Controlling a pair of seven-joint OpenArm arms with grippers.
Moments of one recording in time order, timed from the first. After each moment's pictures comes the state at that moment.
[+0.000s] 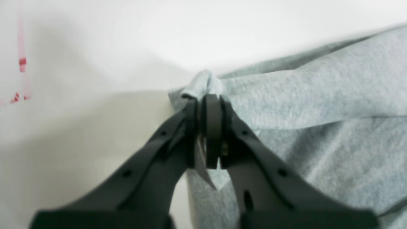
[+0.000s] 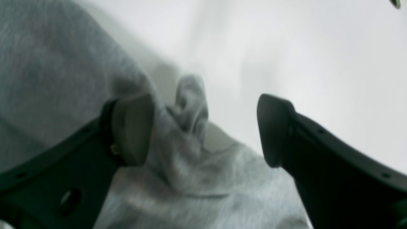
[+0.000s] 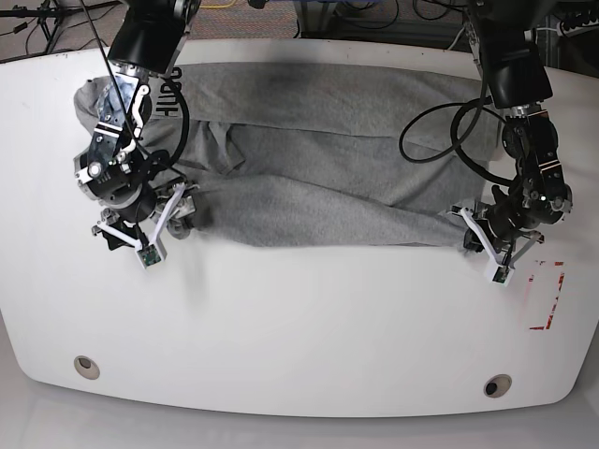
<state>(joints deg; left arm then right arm) -13.2 -14.0 -16.0 82.3 -13.3 -33.7 56.4 5.7 5.6 20.4 96.4 1.1 40.5 -54.7</state>
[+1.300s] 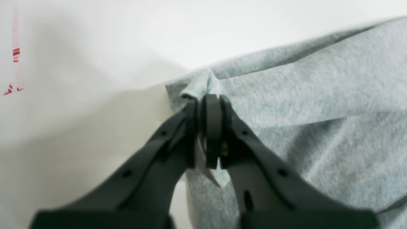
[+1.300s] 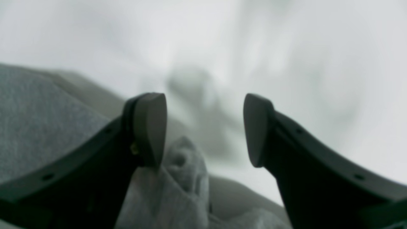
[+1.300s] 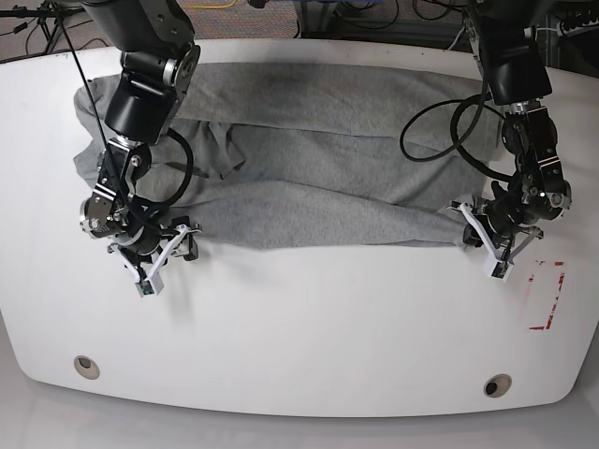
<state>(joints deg) -12.1 -14.0 -16.1 82.2 -13.3 -33.7 56.2 20.9 6.0 25.4 66.0 0.9 40.5 -47.2</state>
